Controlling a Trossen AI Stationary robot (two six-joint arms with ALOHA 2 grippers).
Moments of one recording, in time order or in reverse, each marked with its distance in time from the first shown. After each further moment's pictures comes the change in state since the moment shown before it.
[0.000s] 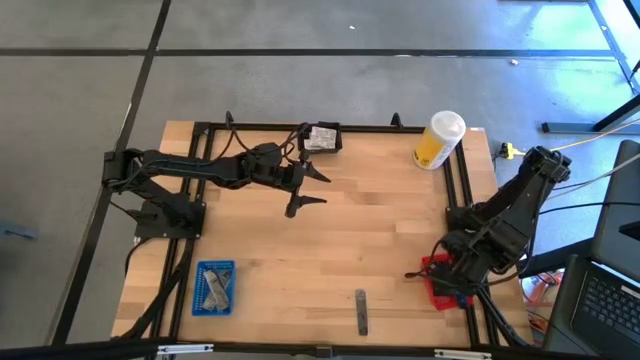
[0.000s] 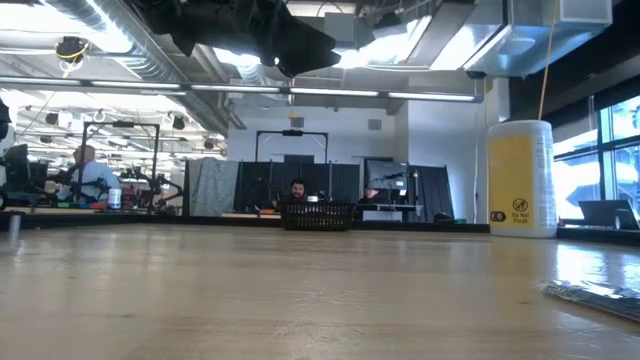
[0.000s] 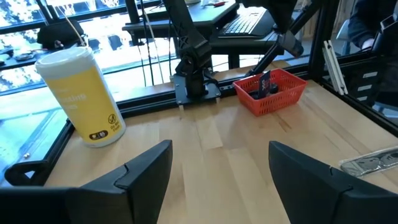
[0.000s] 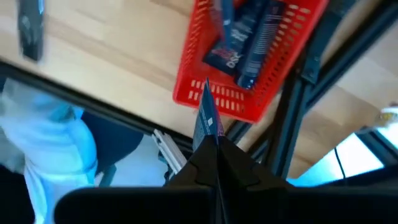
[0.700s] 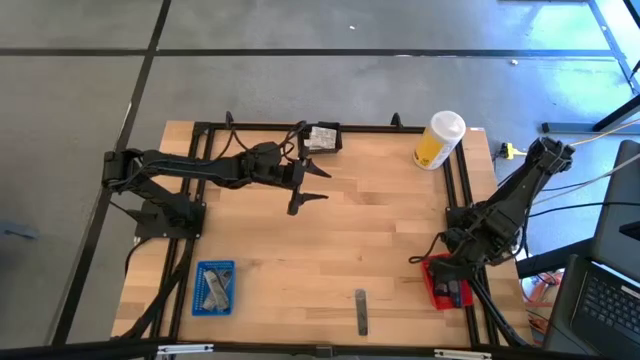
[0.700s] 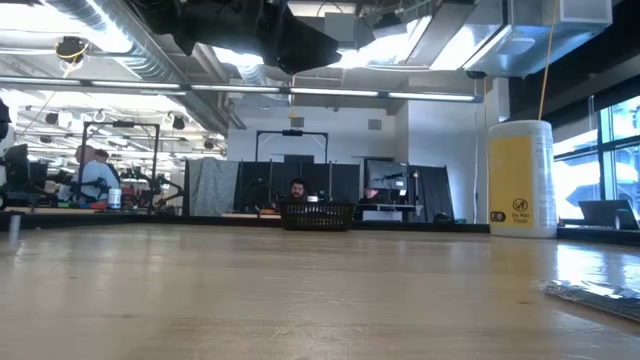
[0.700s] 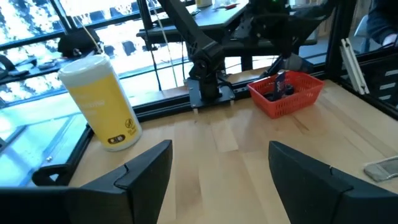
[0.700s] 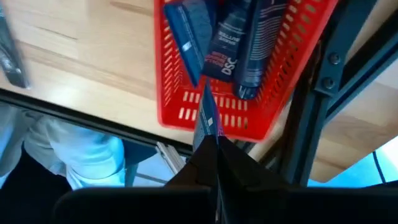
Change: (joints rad) left arm 0.000 0.001 0.001 0.023 -0.048 0.033; right arm -0.030 -0.249 -0.399 0.295 -0.061 0.138
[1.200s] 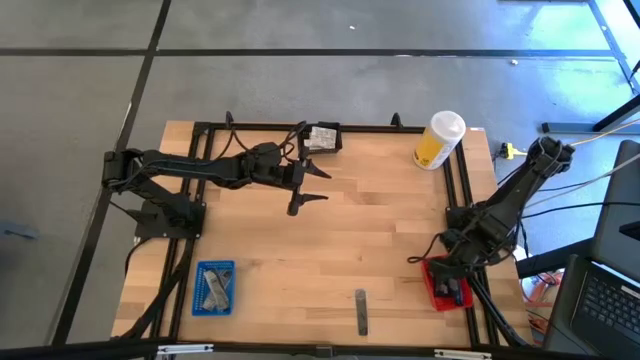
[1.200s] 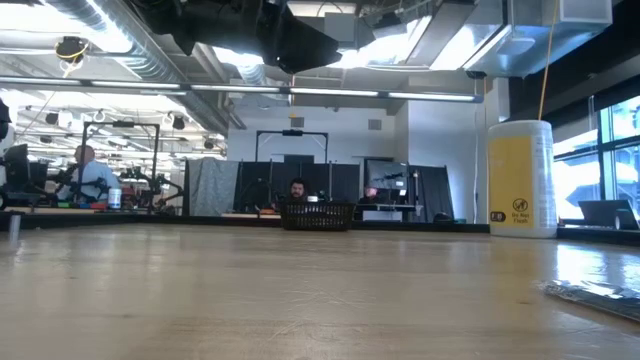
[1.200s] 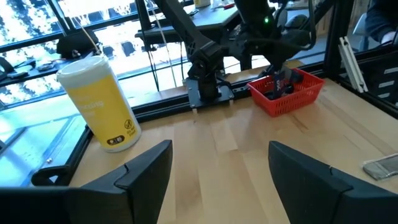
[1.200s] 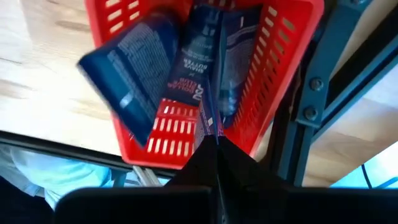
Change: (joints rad) left arm 0.000 0.000 0.000 -0.001 0.001 0.010; right arm -0.004 -0.024 -0.157 0.084 -0.038 0.021
